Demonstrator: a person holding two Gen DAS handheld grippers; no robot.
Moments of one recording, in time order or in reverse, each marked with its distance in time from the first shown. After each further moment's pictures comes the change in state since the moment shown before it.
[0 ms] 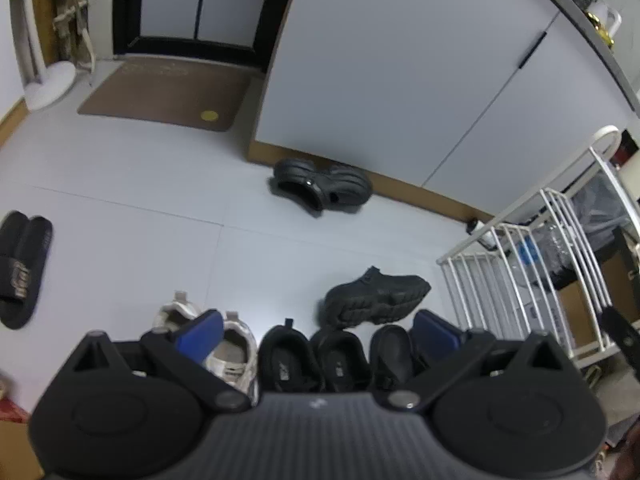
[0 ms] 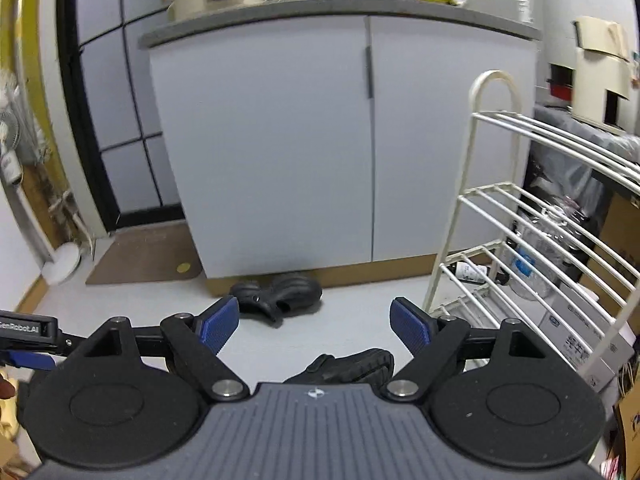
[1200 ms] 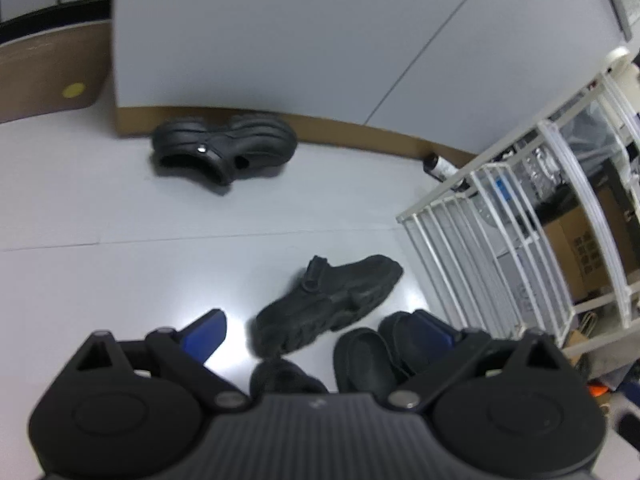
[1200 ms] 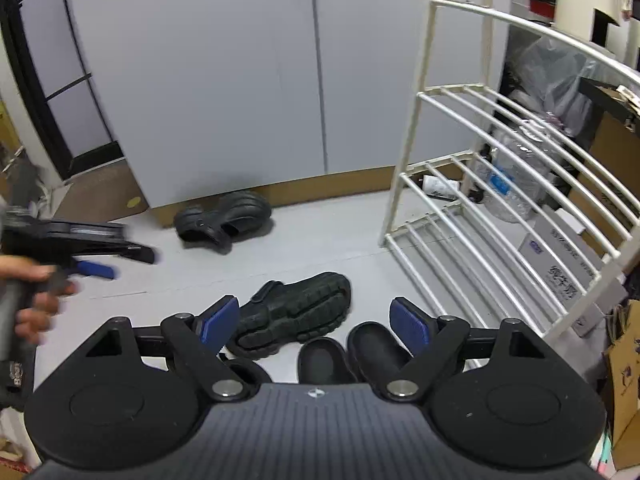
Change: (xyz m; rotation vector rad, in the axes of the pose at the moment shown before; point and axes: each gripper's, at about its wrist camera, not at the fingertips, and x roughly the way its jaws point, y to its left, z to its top) left arm 0.281 -0.044 0.052 0.172 0.223 -0.275; right arm 0.094 -0.060 -0.034 -0.031 0.284 -0.082
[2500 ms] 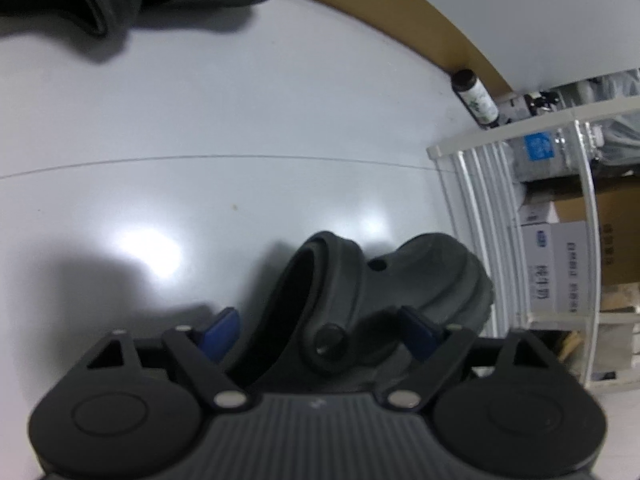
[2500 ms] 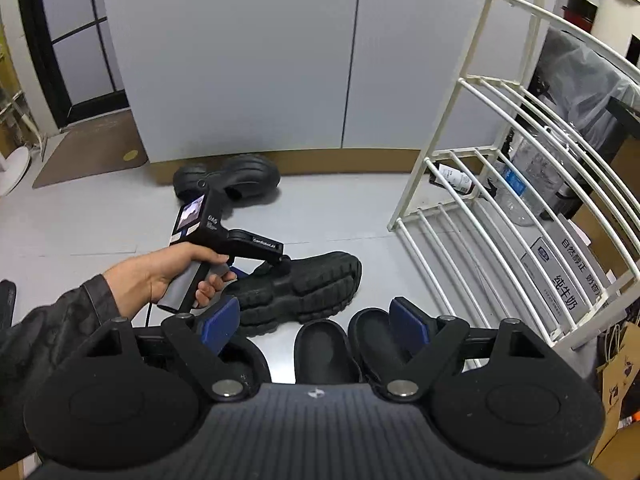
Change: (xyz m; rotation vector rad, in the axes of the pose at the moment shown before) left arm 0.272 0.047 0.027 -0.089 0.288 -0.229; right arm 0.037 0.039 -0.009 -0.103 0.077 -0.056
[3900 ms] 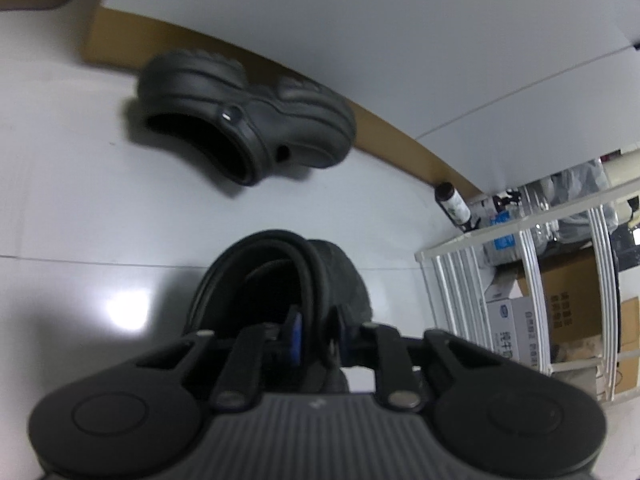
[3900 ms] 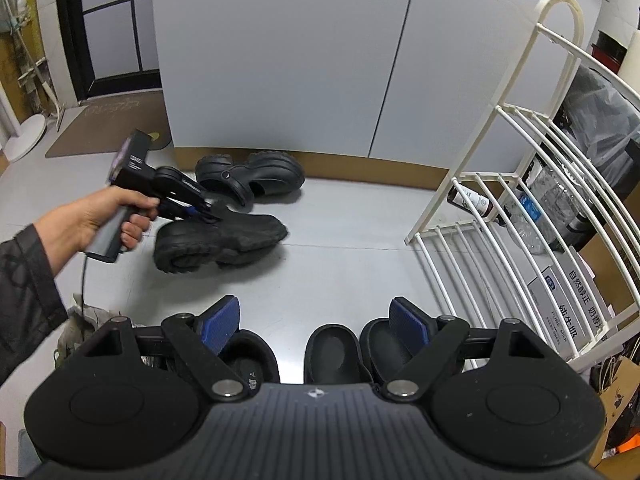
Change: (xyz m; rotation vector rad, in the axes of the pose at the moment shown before) left arm -0.172 0.078 -0.014 -0.055 -0.289 -0.016; right arm 0.002 0.047 -0.005 -0.137 -0.014 -0.010
